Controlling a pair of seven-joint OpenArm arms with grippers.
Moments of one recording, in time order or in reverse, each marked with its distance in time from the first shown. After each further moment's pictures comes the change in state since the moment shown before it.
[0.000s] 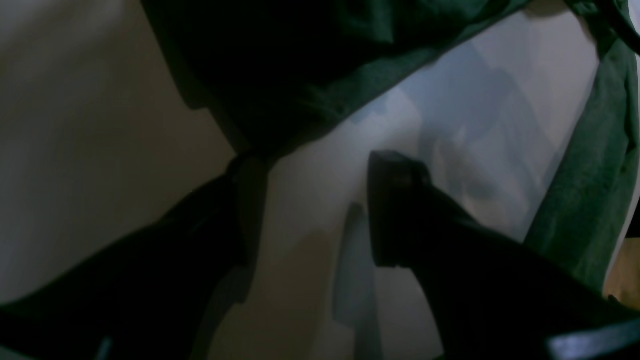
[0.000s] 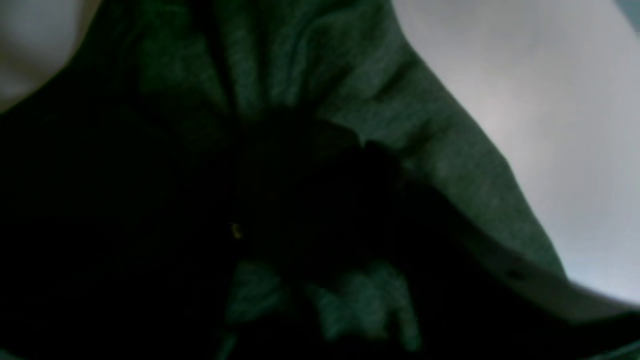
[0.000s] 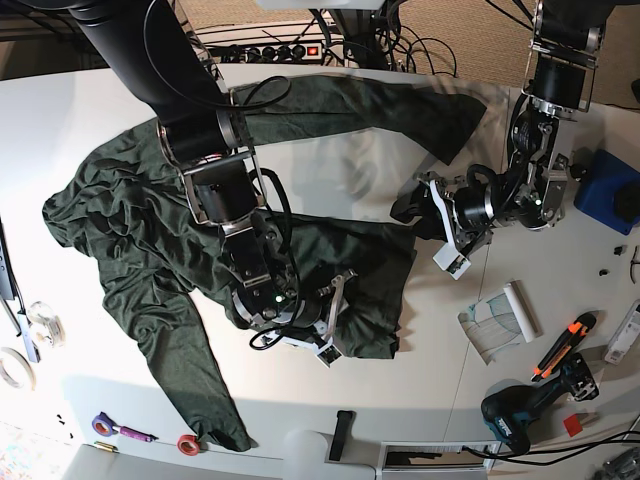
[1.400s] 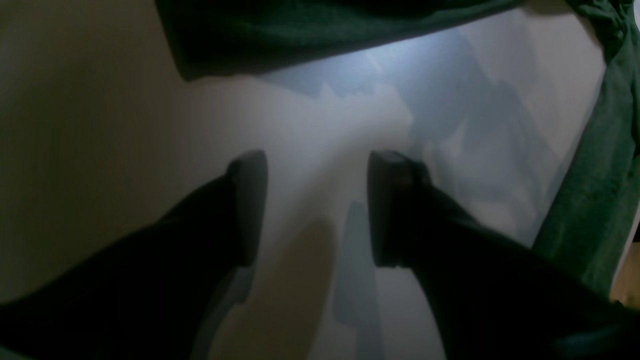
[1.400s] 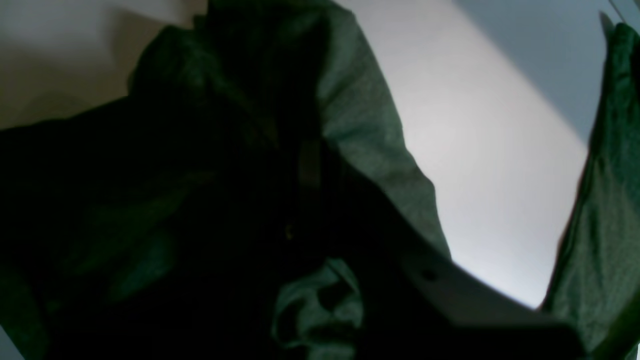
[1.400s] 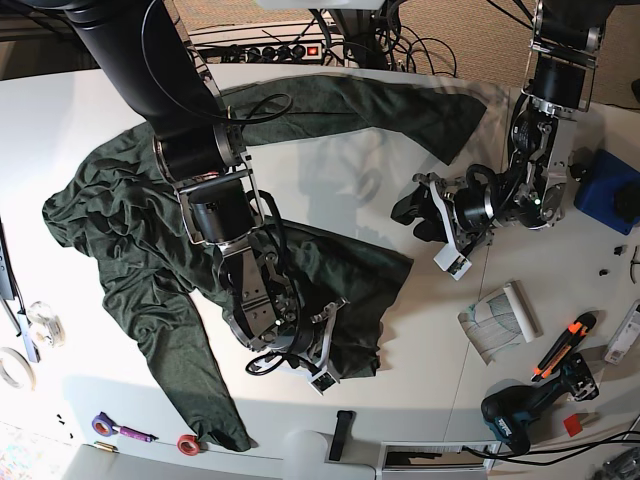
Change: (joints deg) left arm 0.0 0.0 0.0 0.0 1.0 0.0 -1.5; right arm 4.2 0.0 0.0 0.0 -4.3 -3.6 -1.3
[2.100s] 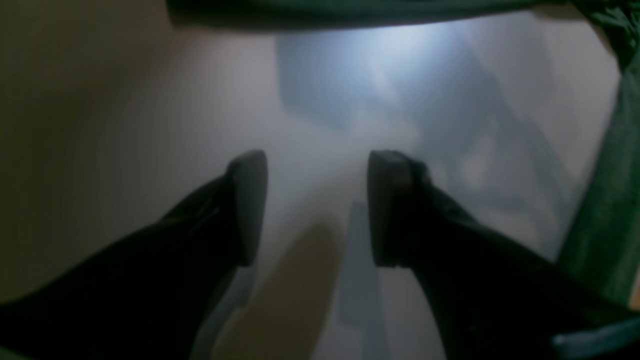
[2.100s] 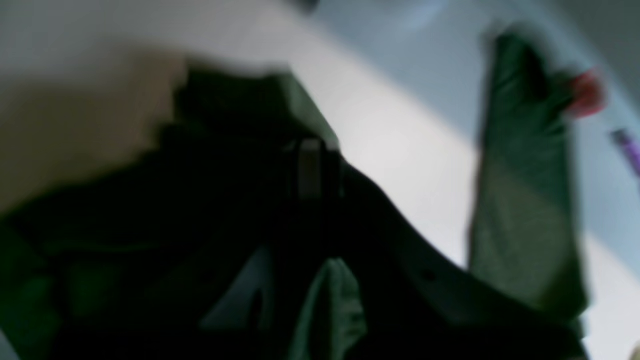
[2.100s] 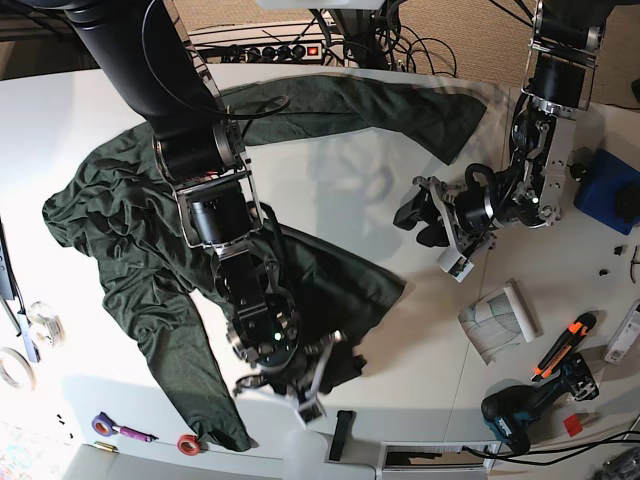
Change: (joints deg) left arm 0.2 0.0 0.0 -0.2 3.7 0.1 -5.2; right arm 0.0 0.1 0.0 9.3 -0.1 -10.3 -0.7
